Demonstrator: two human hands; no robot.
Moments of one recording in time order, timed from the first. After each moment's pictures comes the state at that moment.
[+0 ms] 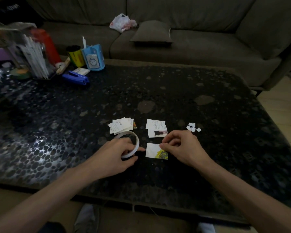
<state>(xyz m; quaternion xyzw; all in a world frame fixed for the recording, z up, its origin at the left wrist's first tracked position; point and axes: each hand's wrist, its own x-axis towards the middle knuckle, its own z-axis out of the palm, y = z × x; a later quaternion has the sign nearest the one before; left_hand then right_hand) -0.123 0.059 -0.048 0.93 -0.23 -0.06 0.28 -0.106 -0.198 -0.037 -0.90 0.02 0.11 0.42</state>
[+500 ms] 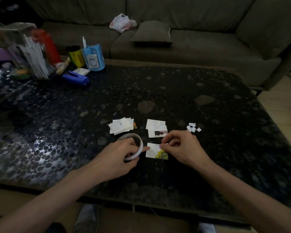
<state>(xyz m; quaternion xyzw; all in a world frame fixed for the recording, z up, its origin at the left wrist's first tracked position) -0.127 0.052 -0.049 0.94 -0.25 -0.06 0.24 -0.107 -0.195 -0.032 -0.91 0.00 0.10 0.40</state>
